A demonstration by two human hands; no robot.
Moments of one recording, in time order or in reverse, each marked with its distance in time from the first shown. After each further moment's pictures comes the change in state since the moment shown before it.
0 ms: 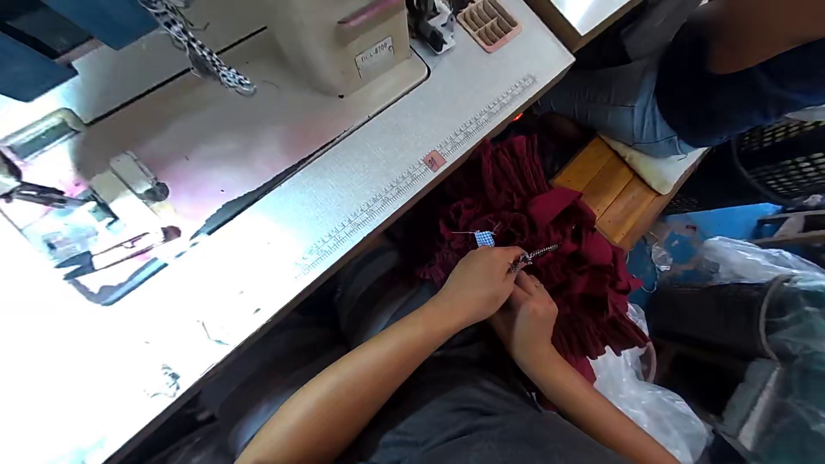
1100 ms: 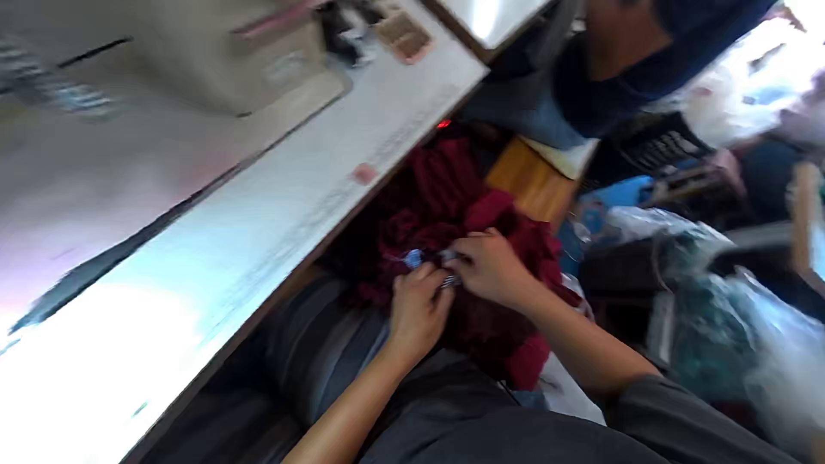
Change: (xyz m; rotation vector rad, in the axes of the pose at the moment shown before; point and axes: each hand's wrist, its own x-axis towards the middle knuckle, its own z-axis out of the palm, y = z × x) left_hand -0.026 -0.059 0.057 -0.021 0.497 0.188; right_hand 0.068 0.032 -0.029 0.072 -0.555 -0.040
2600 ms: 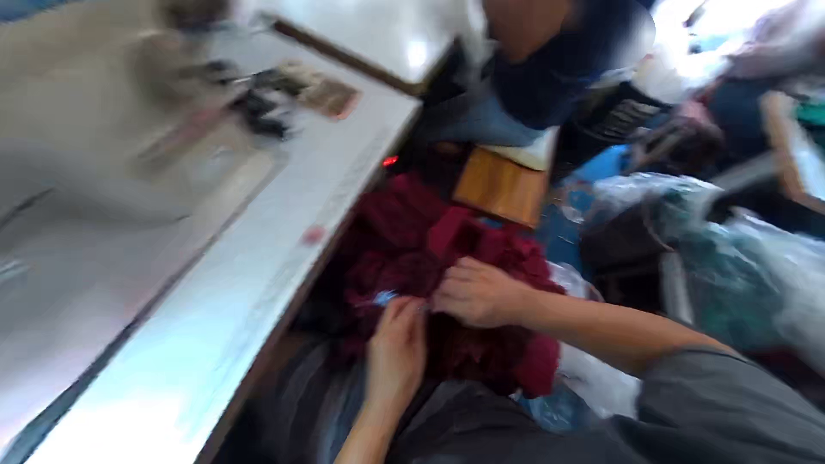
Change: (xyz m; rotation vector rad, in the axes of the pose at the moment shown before) left_hand 0.017 0.003 -0.005 0.118 -0.010 0.146; right_hand -0.015 0.048 0.010 -0.300 0.361 -0.668
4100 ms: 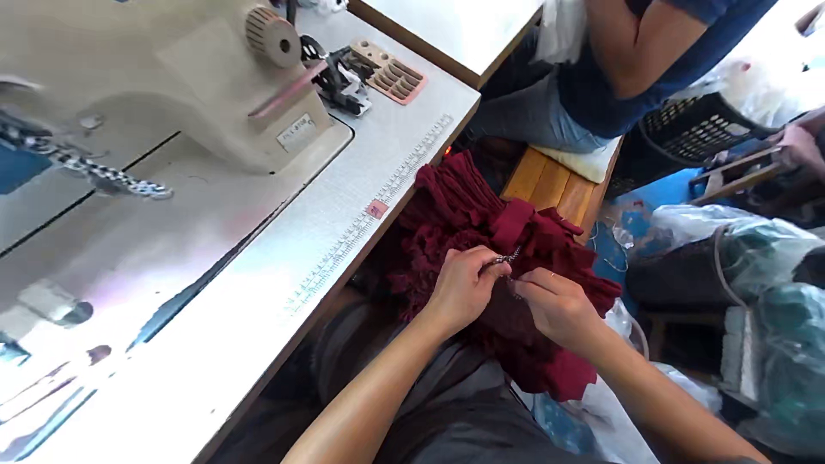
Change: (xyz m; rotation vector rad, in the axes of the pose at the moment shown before) left_hand 0.078 0.021 0.001 -0.278 -0.285 -0.031; right_hand -0.026 -0.010 -0.033 0.074 0.110 0.371
